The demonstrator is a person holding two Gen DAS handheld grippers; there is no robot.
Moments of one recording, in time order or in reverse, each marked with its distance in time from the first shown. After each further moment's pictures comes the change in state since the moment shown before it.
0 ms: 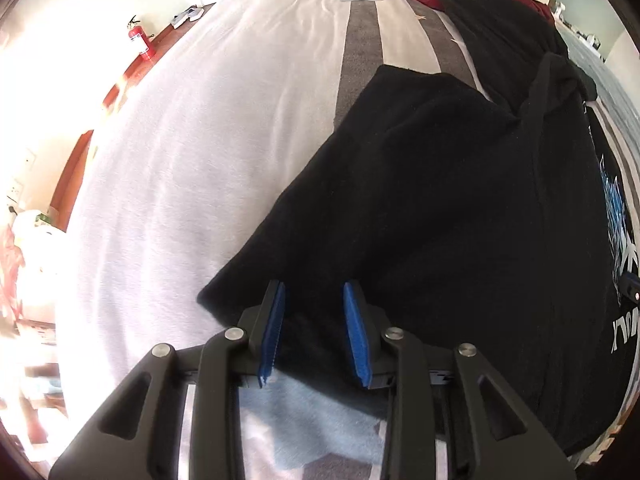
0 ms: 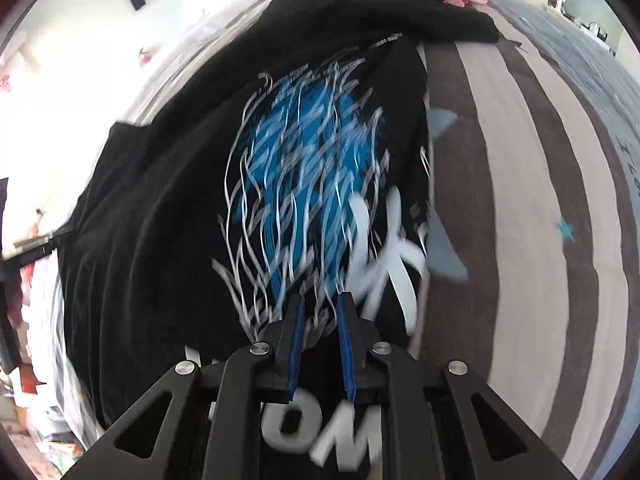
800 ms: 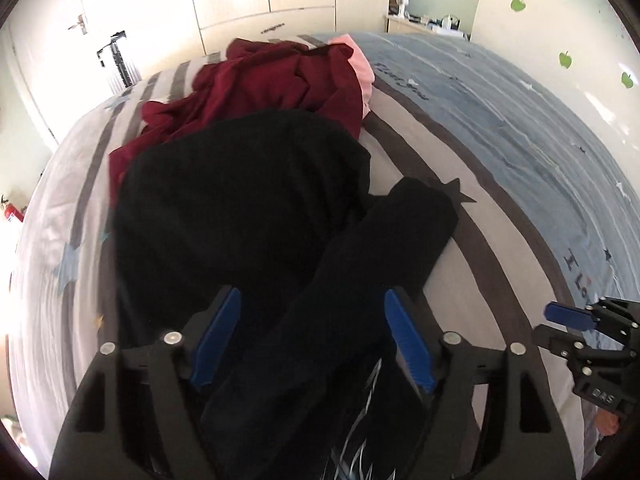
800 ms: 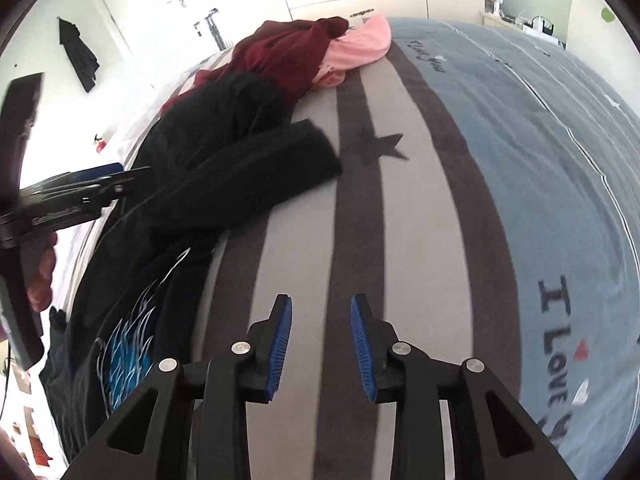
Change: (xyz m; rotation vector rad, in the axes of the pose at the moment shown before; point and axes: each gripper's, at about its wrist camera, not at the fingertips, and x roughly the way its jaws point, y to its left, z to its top) left arm -0.019 -0.368 0.255 0.400 -0.223 -0.290; right arm -0.032 -0.192 0.173 0.169 -0.207 -0.051
